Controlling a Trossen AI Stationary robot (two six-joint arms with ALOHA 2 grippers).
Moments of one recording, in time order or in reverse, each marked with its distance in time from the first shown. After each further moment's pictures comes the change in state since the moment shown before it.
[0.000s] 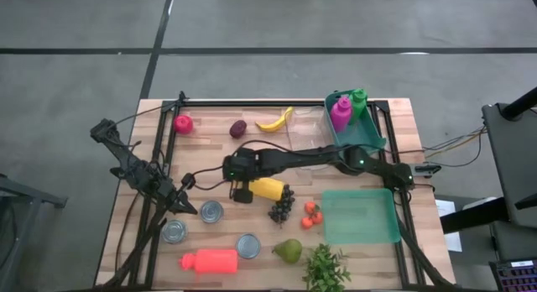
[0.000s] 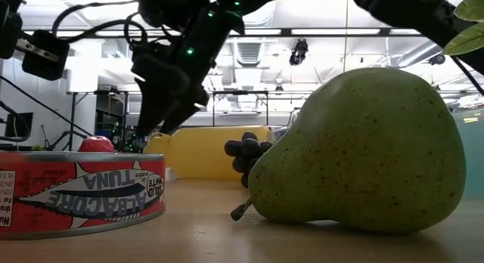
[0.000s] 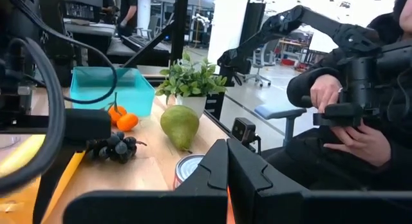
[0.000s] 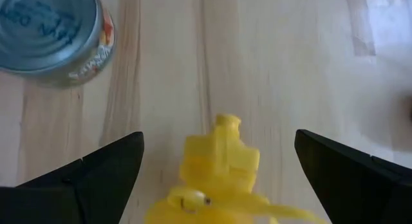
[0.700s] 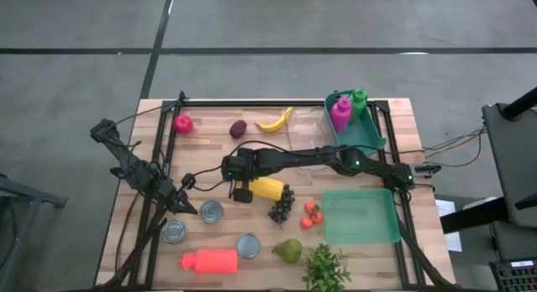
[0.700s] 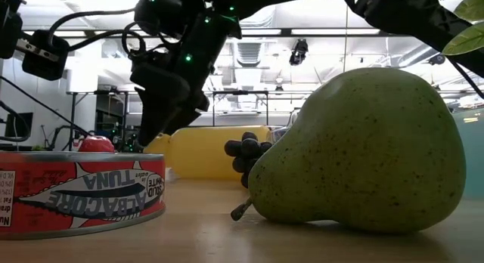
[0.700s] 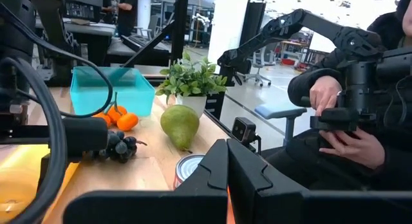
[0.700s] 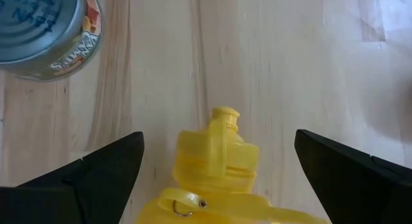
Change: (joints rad) left arm 0.000 0.001 0.000 0.000 0.000 0.000; right arm -0.008 0.041 0.052 -0.056 -0.003 0.013
